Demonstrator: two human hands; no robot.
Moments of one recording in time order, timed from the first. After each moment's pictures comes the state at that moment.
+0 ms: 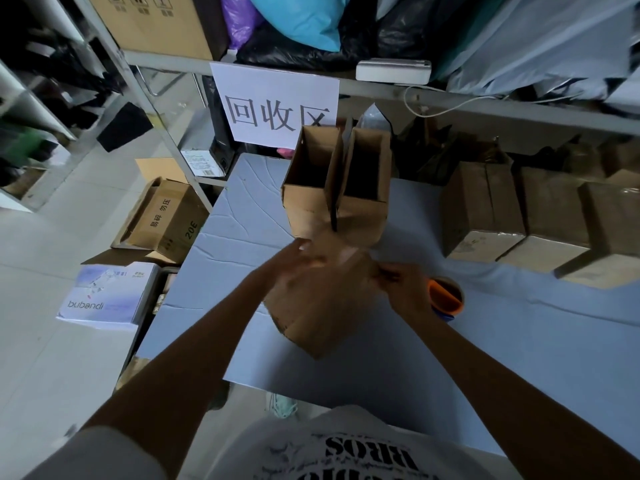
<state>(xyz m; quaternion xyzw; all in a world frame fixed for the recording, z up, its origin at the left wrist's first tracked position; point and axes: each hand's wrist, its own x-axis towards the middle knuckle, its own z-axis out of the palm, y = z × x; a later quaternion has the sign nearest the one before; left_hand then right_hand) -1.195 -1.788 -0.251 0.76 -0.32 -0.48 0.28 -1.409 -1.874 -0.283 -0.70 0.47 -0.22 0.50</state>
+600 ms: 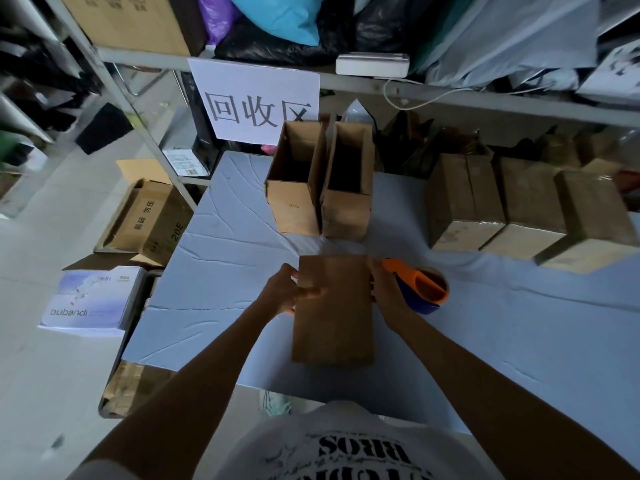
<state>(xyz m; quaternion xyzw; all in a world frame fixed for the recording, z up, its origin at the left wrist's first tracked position) -1.233 -1.759 -0.294 0.79 -0.26 -0.48 0.28 -1.407 -1.857 -0.287 -0.48 0.55 -0.22 0.65</state>
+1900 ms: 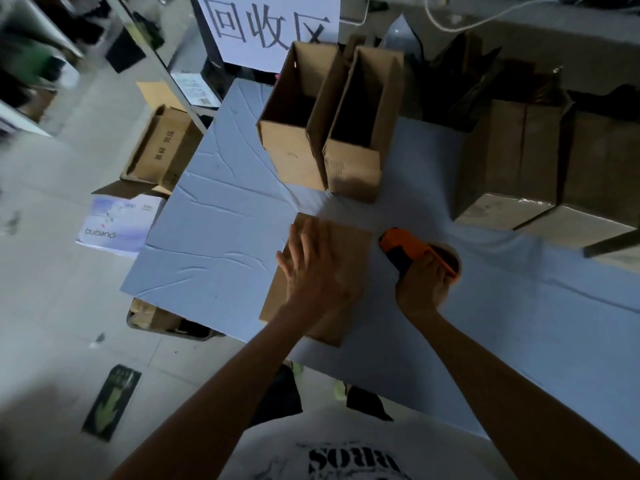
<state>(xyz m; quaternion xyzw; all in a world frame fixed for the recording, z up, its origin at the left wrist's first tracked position) -1.338 -1.783 -0.293 0.89 -0.40 -0.21 0.07 -1.466 -1.902 -0.364 -0.70 0.67 0.06 0.23</state>
